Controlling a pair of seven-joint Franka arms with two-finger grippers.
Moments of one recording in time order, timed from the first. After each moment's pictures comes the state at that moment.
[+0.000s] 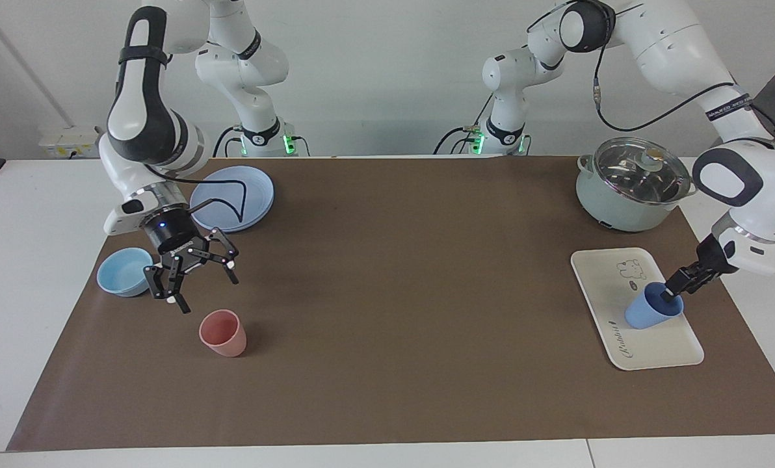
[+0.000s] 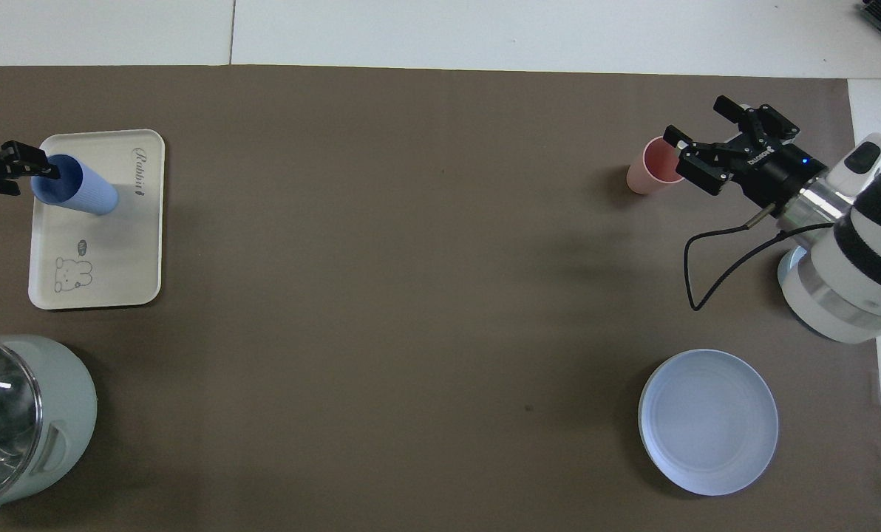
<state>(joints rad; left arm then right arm) 0.23 0.46 0.02 -1.48 -0.20 2.03 0.09 0.12 0.15 -0.06 -1.98 1.70 2.70 -1.77</state>
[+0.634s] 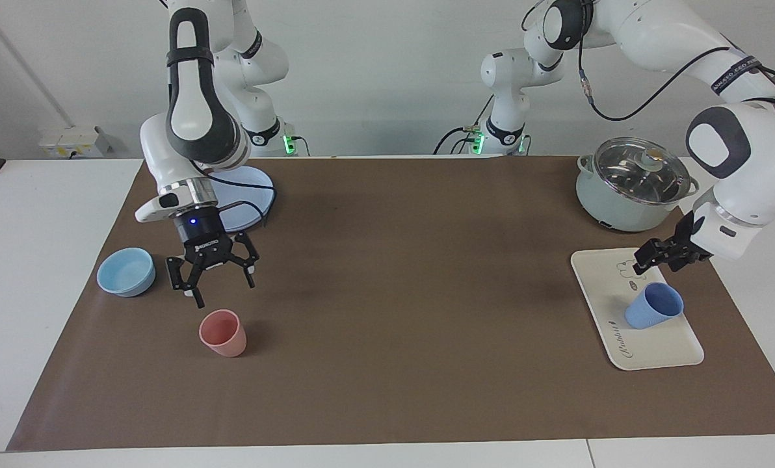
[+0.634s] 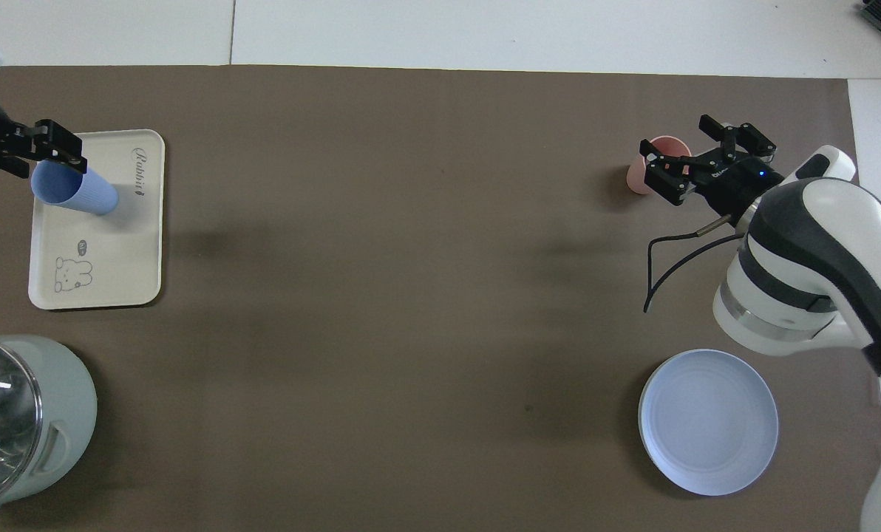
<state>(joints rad) 0.04 0.44 0.02 -1.25 0.00 1.64 0.09 0.20 0.15 -0.06 -2.00 1.56 2.89 -1.72</state>
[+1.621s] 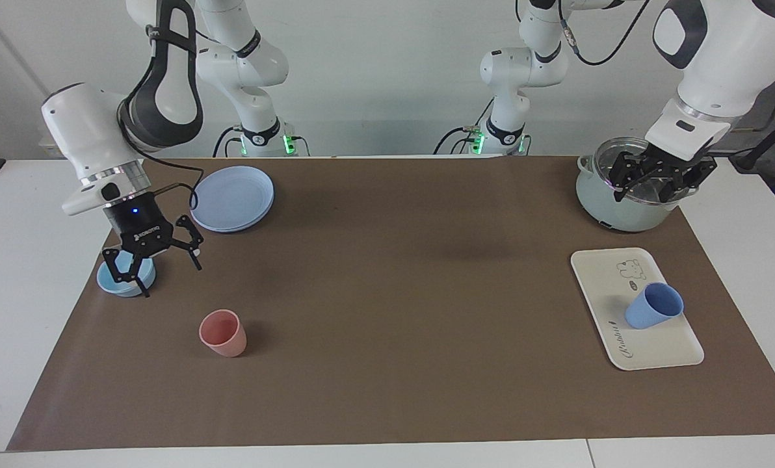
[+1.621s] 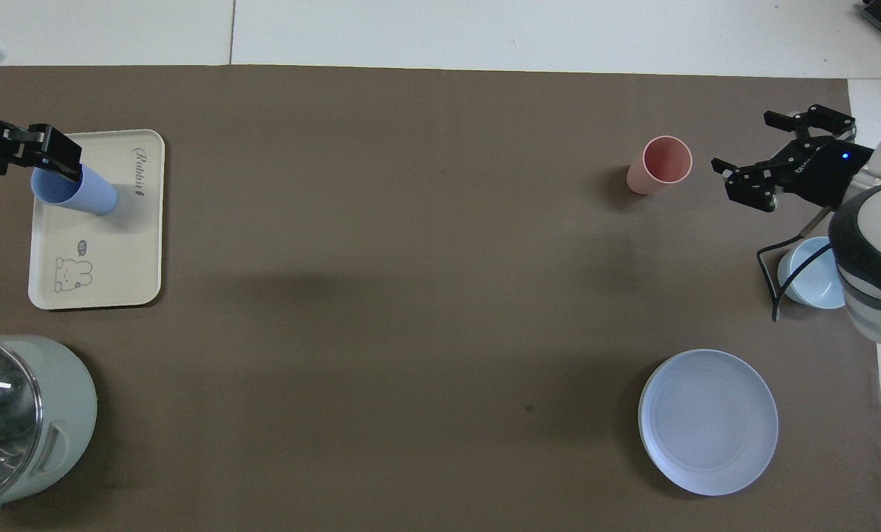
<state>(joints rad) -0.05 0.14 -0.01 -1.37 0.07 1.50 0.14 -0.01 0.06 -0.07 -1.98 0.55 2.50 -1.17</state>
